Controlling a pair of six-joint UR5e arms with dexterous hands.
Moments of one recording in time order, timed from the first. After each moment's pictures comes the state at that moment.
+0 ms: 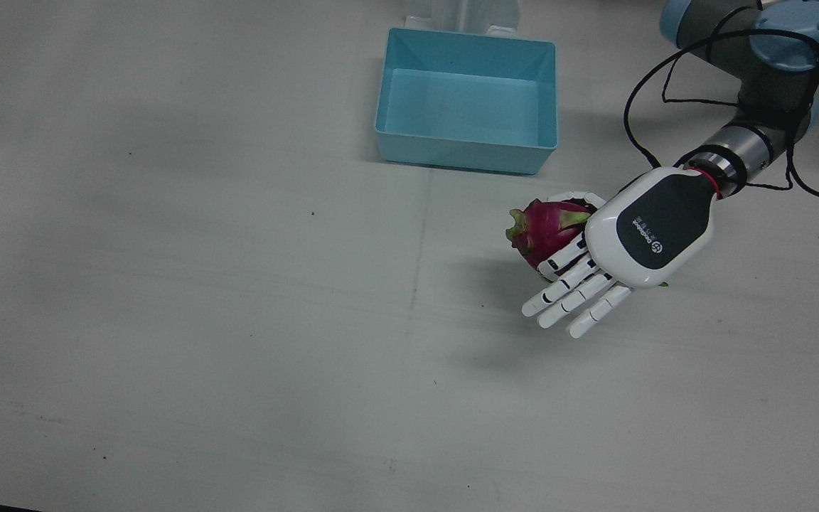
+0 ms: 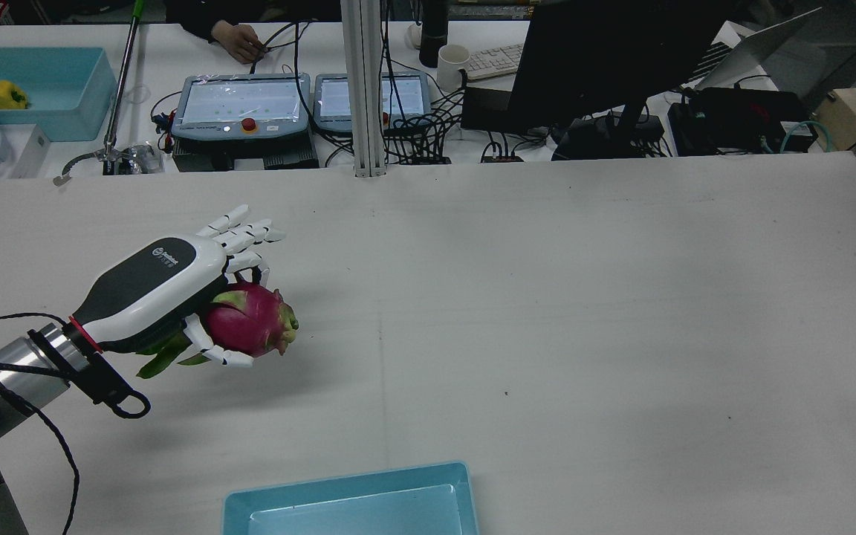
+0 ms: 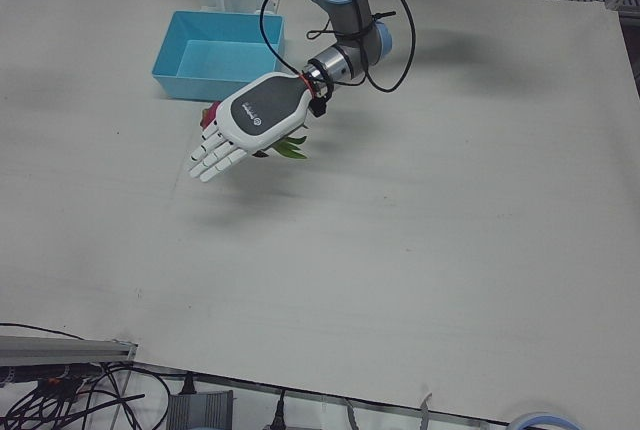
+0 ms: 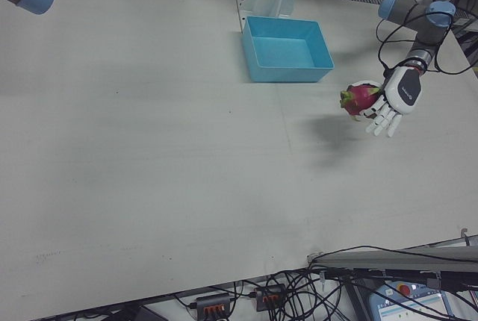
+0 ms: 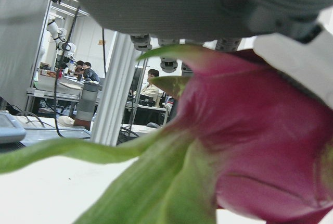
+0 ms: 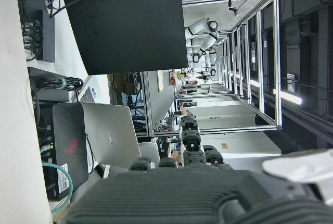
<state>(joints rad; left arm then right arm) -0.64 -1.85 -1.98 0.21 1.32 1.65 1.51 -1.56 1.56 -3.30 -1.47 0.12</state>
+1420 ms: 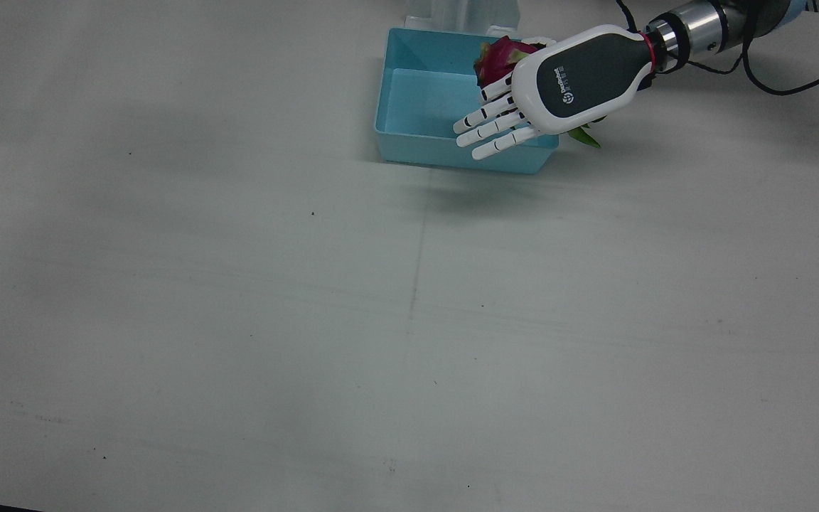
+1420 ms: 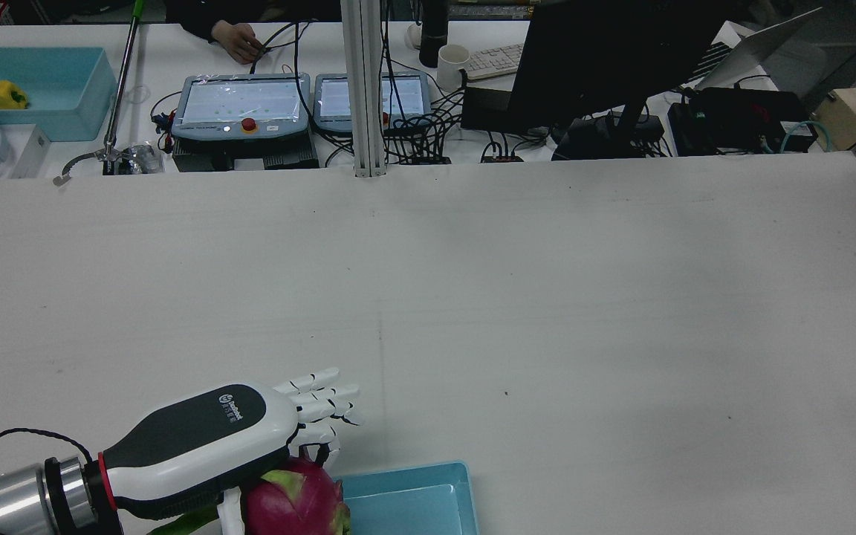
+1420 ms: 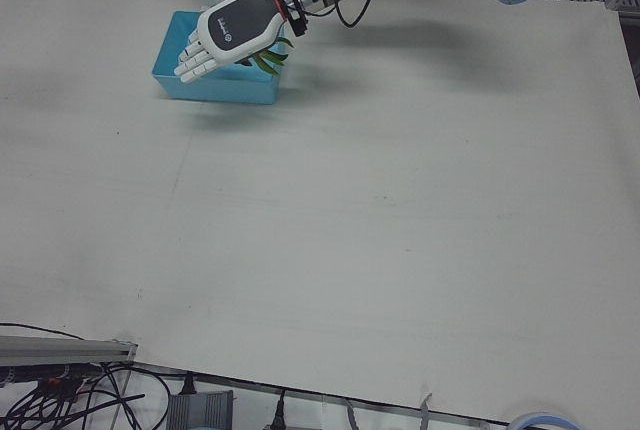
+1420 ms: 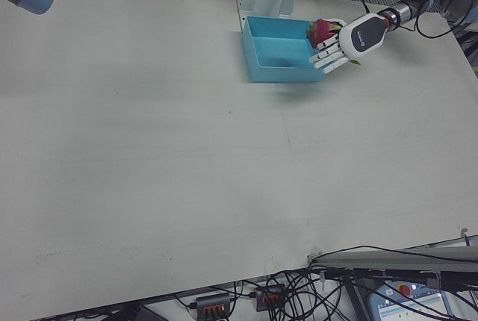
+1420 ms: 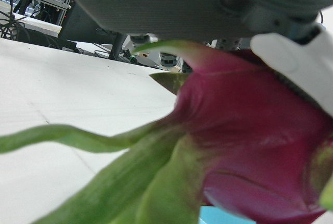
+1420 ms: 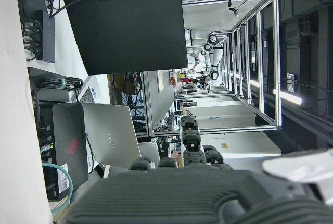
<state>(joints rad) -0.37 -1.85 -2.31 0.59 1.46 1.56 1.51 -1.56 1.56 -3.30 -1.47 0.12</state>
